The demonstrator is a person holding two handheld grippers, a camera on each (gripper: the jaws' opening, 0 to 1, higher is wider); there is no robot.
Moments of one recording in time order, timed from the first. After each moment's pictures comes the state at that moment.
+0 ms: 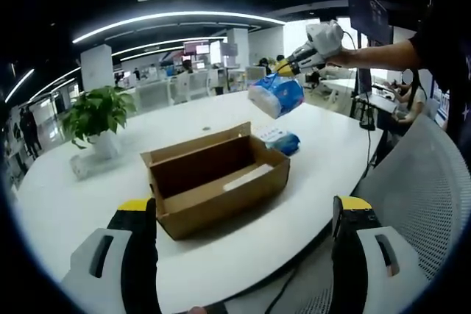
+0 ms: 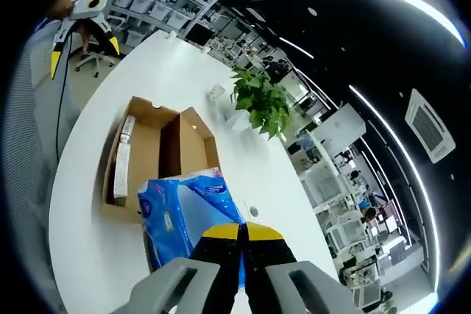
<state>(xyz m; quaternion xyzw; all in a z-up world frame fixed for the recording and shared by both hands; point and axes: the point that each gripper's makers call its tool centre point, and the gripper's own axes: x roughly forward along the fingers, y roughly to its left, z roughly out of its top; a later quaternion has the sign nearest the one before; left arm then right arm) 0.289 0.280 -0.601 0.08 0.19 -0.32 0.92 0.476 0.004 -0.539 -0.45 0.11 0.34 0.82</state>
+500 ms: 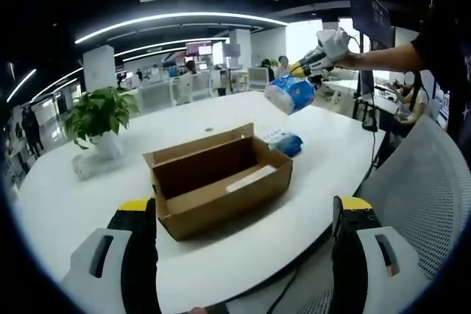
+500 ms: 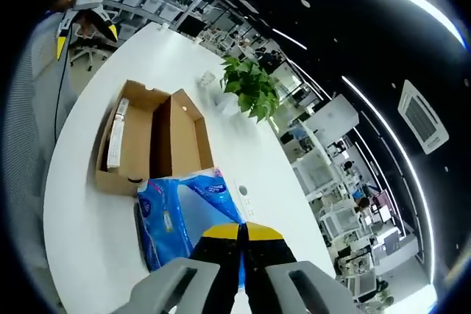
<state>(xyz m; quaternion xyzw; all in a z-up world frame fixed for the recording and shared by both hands) 0.291 0.281 -0.600 0.08 0.18 -0.31 0.93 0.478 -0.051 -0.542 -0.45 0.12 0.31 0.82</state>
